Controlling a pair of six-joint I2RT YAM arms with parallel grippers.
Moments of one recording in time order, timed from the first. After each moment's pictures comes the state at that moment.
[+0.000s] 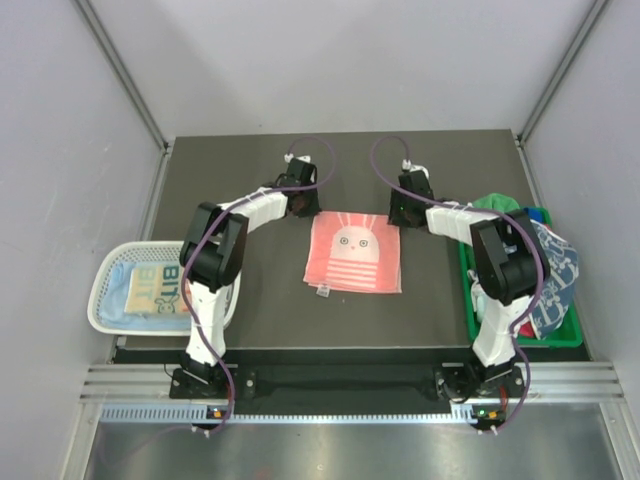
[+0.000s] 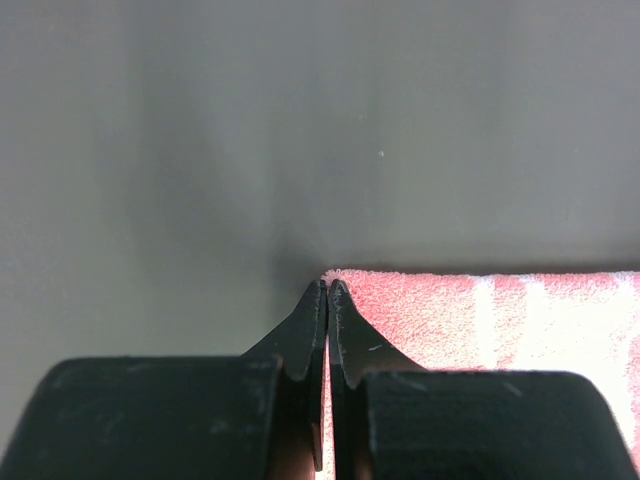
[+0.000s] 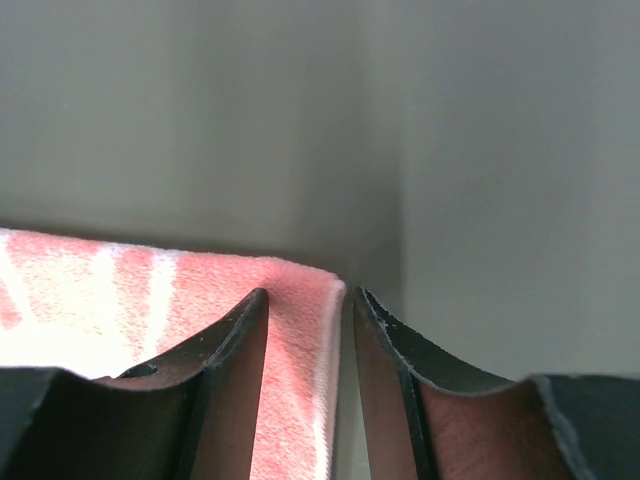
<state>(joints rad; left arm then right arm) -0.43 2.13 1.50 -0.22 -0.02 -0.50 0.35 1.89 1.14 -0.06 0.11 0.38</state>
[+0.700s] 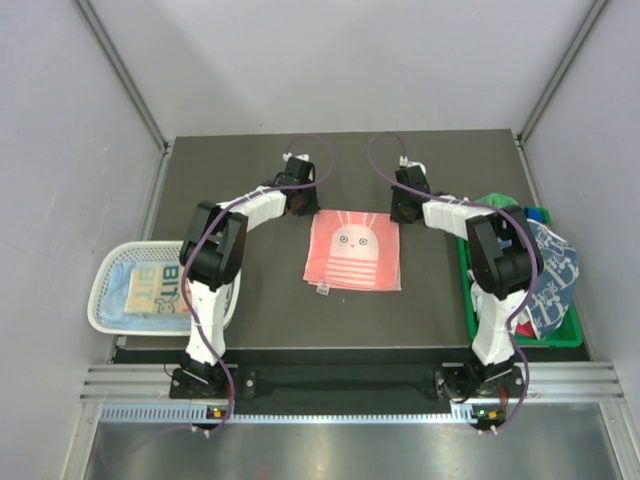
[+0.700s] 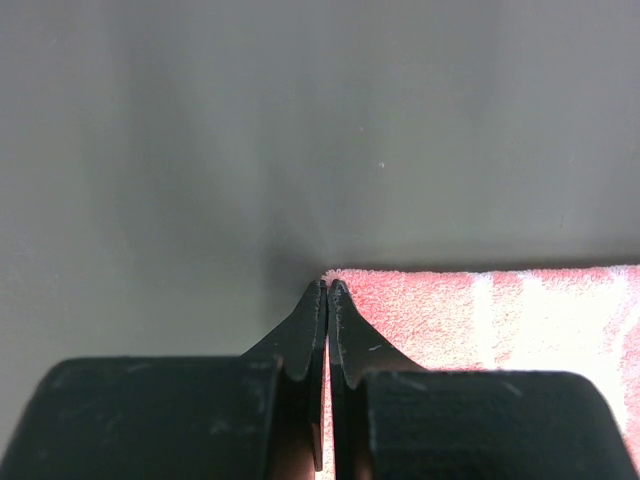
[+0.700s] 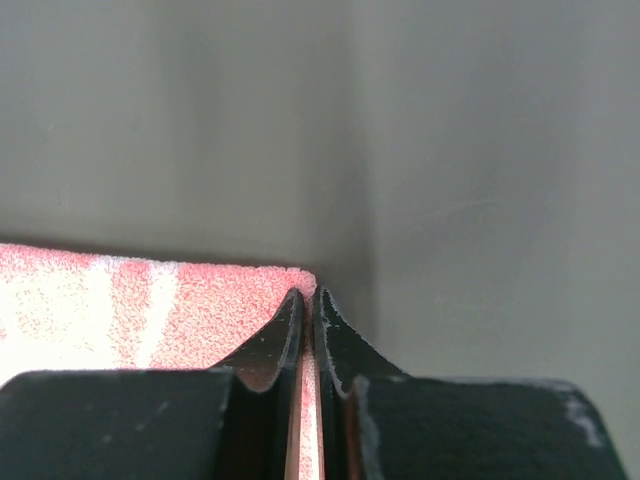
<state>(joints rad) -0.42 2.14 1.52 -0.22 0.00 -0.50 0.35 1.95 1.23 -0.13 0.14 0.37</state>
